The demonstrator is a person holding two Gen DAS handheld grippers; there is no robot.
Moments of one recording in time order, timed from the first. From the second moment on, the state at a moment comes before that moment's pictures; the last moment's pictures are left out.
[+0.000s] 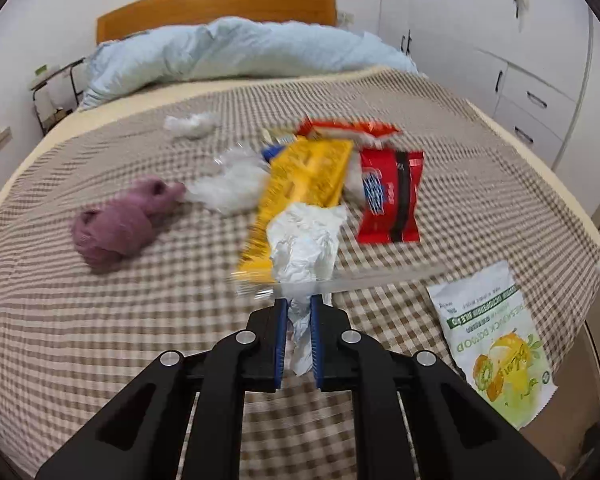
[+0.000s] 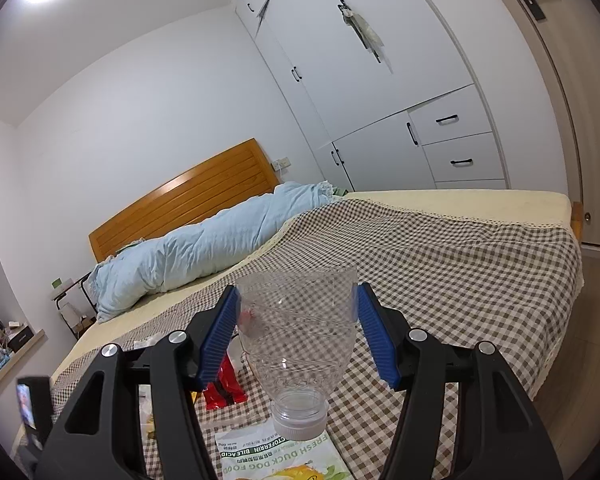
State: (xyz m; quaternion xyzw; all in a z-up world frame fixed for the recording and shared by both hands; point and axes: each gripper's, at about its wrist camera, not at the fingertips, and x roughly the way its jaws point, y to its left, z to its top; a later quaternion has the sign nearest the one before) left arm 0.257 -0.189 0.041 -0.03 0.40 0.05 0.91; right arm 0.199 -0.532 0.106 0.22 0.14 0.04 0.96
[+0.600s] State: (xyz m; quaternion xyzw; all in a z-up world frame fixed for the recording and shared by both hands) left arm 0.190 -0.155 0.084 -0.03 0.36 0.07 0.93; right arm 0.189 -0.494 0.105 0.15 0.13 0.08 0.98
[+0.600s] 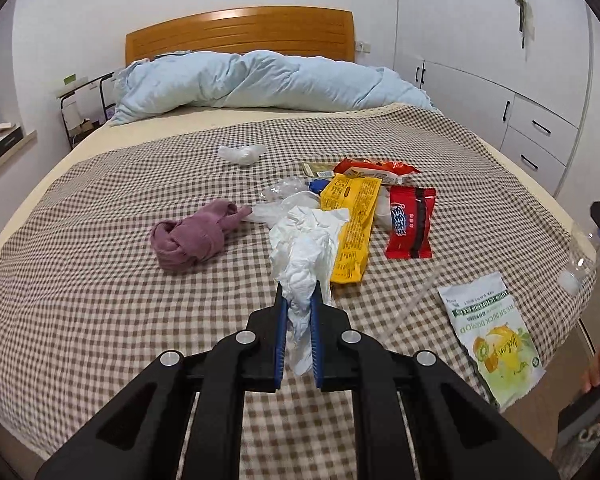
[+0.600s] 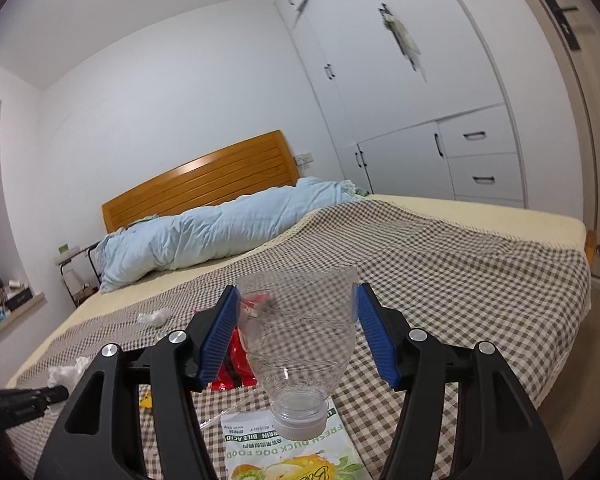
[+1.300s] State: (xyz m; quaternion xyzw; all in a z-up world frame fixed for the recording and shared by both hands) left arm 0.074 -0.167 0.072 -0.05 0.35 0.01 0.93; right arm 0.104 -0.447 0.120 0.04 0.05 0.22 0.97
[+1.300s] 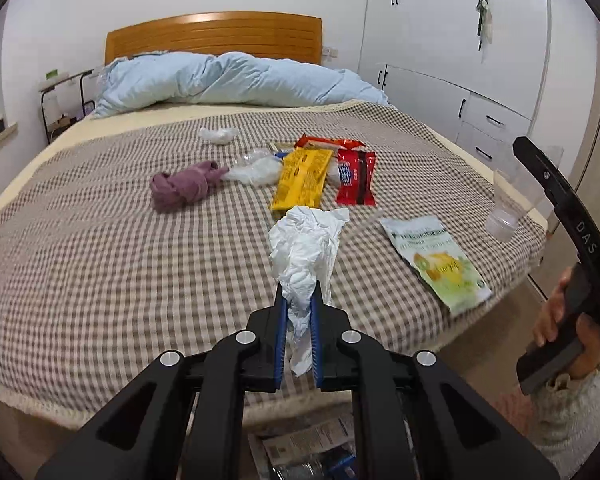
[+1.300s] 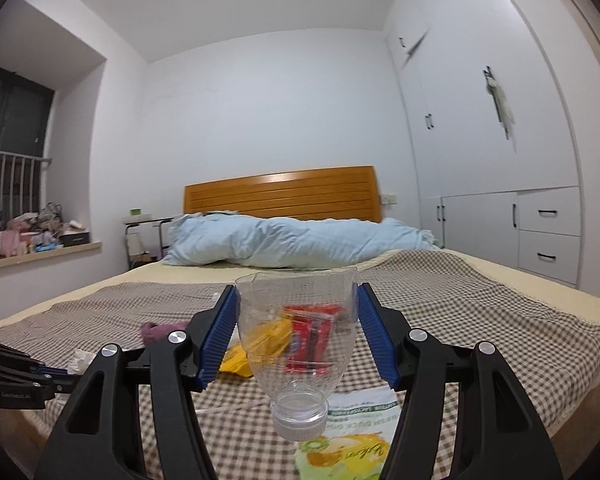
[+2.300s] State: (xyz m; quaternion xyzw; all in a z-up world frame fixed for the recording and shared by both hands) left arm -0.023 -0.161 -0.011 -0.08 0.40 -0.03 0.91; right arm 0.001 -0.411 0.033 0.00 0.19 0.29 0.94
